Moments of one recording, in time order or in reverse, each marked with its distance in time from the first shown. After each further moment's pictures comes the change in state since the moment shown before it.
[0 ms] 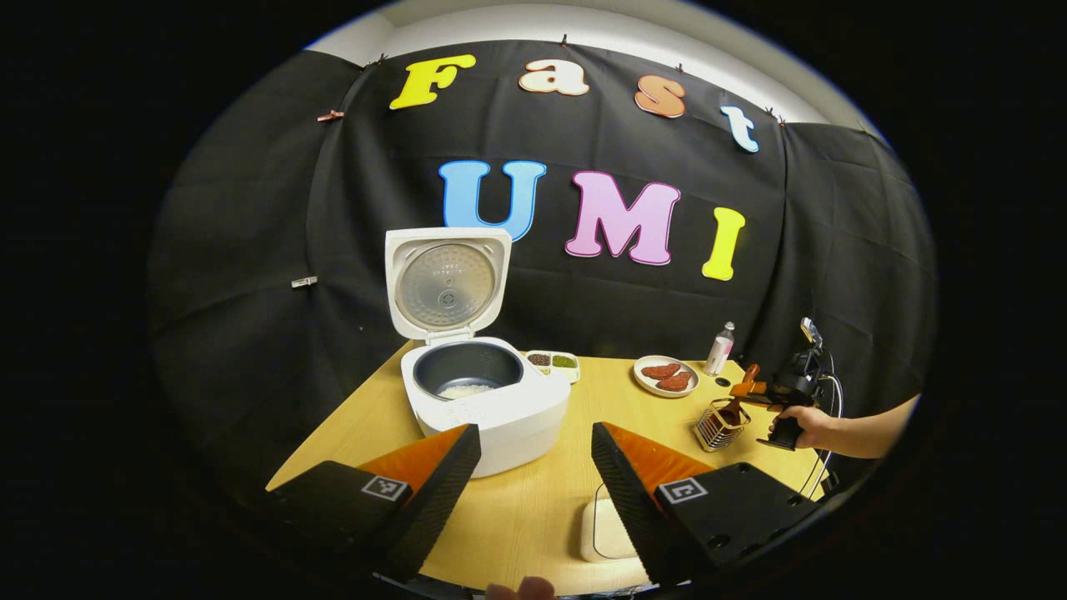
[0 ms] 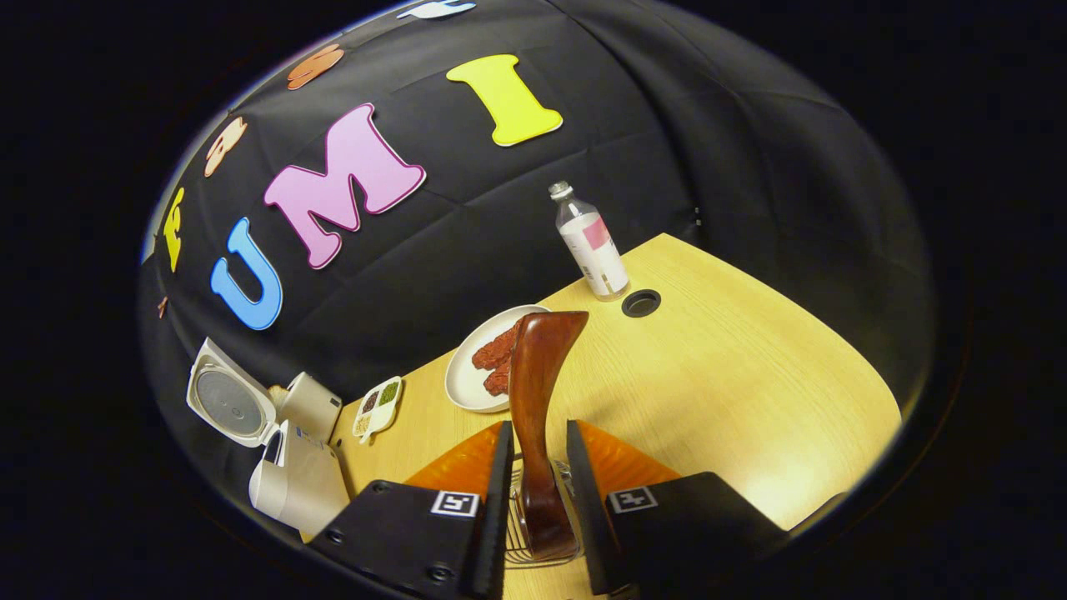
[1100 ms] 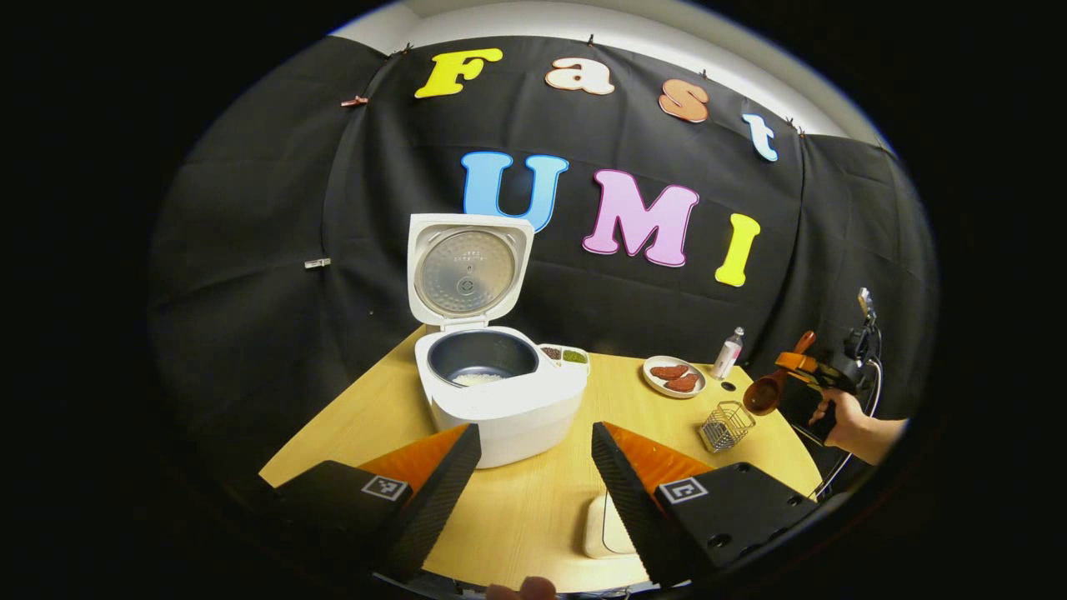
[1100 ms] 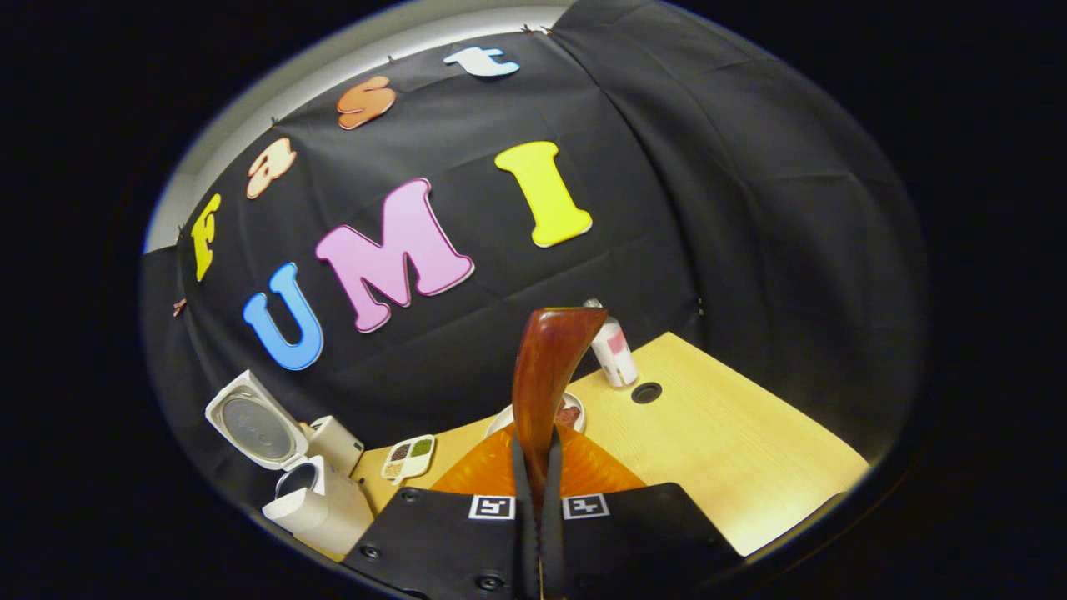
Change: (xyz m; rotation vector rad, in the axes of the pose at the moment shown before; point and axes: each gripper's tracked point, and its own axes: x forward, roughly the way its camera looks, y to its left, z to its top) left arm -0.004 0.015 -0.010 -0.069 -0.004 0.003; right arm -0.133 0.075 0.088 -0.107 -0.327 0.066
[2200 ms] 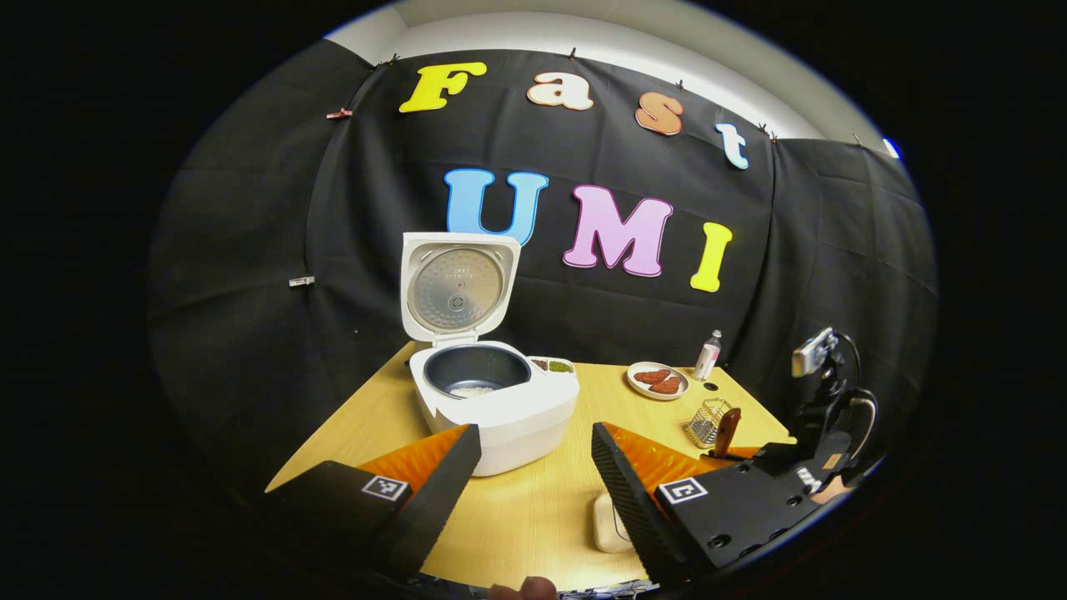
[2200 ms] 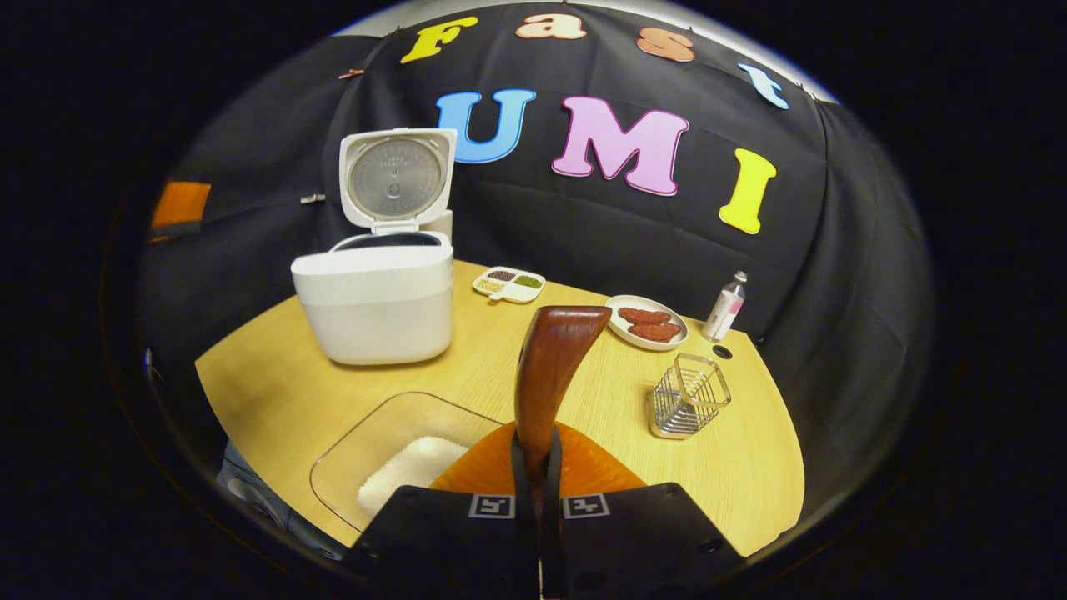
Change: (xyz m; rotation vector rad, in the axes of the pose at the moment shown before) left arm -0.027 0.018 0.003 0.051 -0.055 -0.083; right arm -0.154 0.132 -0.234 -0.704 0.345 0.125
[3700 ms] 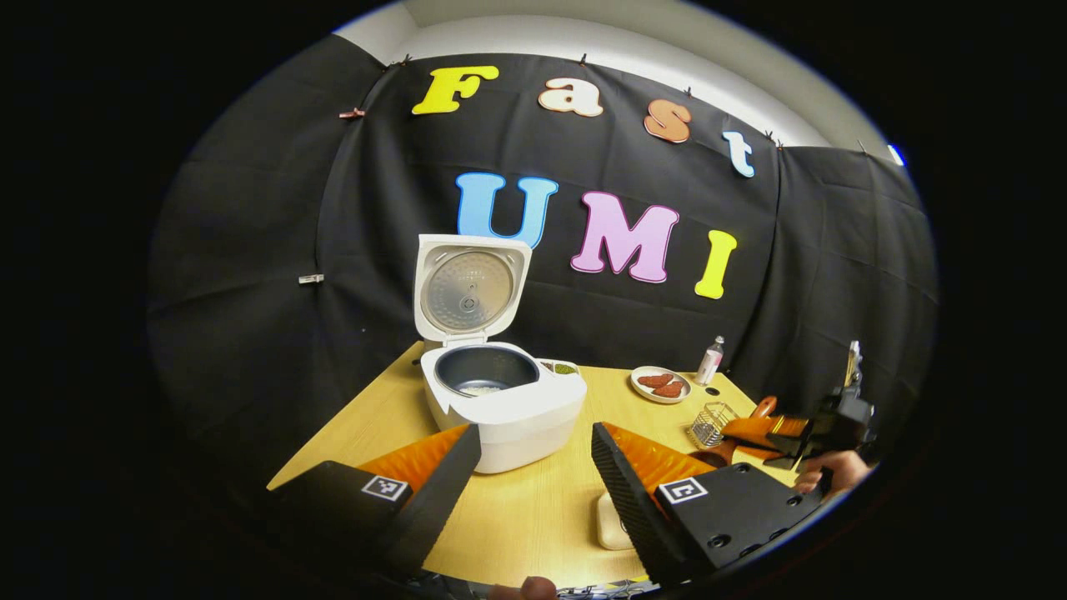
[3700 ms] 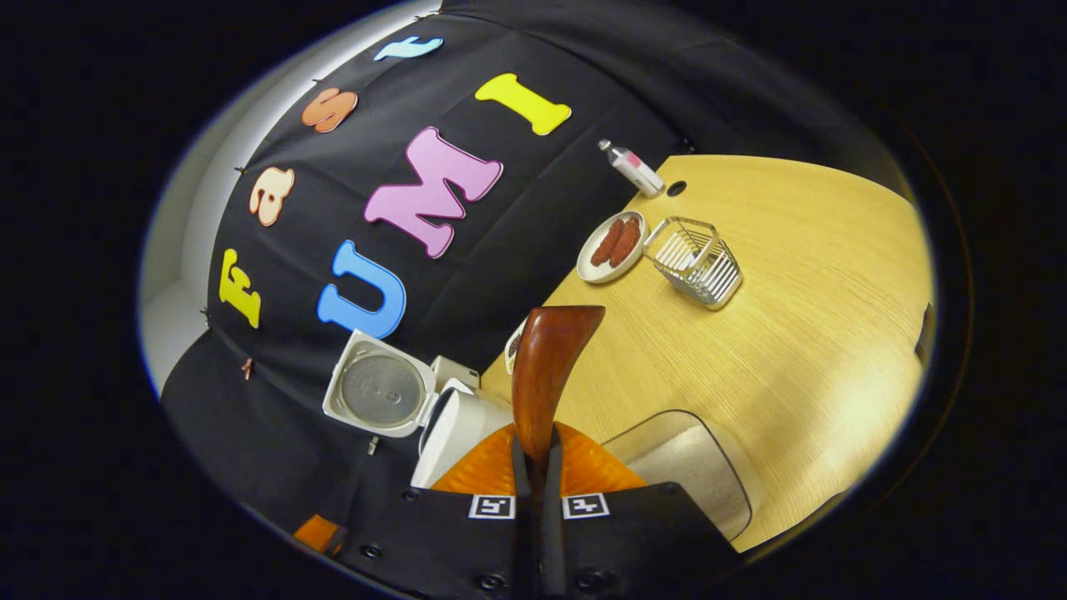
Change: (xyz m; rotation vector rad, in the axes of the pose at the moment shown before) left arm -0.015 0.010 0.001 -0.024 -0.023 0.014; right arm -0.021 -0.024 0.085 1.180 -0.138 0.122
